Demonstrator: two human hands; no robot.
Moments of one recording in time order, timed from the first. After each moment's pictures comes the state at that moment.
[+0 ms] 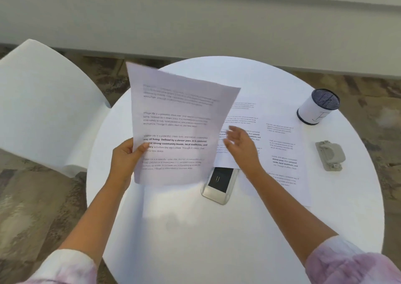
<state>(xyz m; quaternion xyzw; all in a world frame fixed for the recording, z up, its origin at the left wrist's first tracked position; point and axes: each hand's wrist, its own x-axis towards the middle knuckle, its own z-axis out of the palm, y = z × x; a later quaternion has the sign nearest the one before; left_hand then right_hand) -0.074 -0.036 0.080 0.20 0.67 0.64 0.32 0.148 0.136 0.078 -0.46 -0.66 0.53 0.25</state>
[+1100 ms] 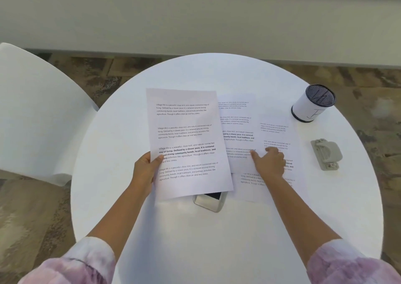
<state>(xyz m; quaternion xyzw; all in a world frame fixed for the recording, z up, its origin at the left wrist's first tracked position) -0.040 0.015 0.026 0.05 0.66 0.61 0.44 0.208 0.189 0.031 -0.74 -0.60 0.29 0.10</state>
